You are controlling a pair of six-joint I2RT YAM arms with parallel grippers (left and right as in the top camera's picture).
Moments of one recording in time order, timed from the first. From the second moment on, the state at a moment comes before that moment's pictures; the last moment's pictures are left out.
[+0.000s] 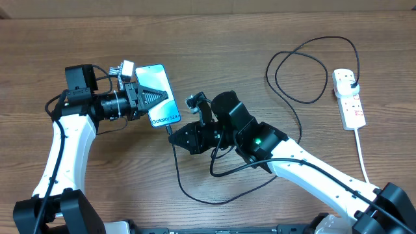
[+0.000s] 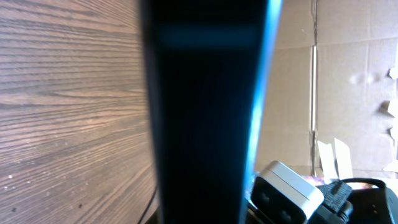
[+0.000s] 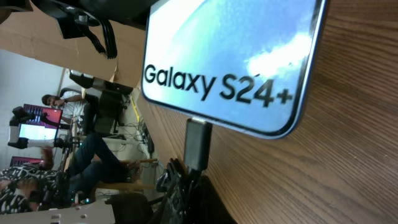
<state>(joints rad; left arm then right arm) 0.16 1.52 1.07 -0.60 1.24 -0.38 0.78 1.51 1.00 -0.06 -0.62 0.70</state>
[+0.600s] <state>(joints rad) 0.08 1.52 1.07 -0.61 1.22 -0.34 0.78 1.50 0.99 -0.07 -0.58 0.70</state>
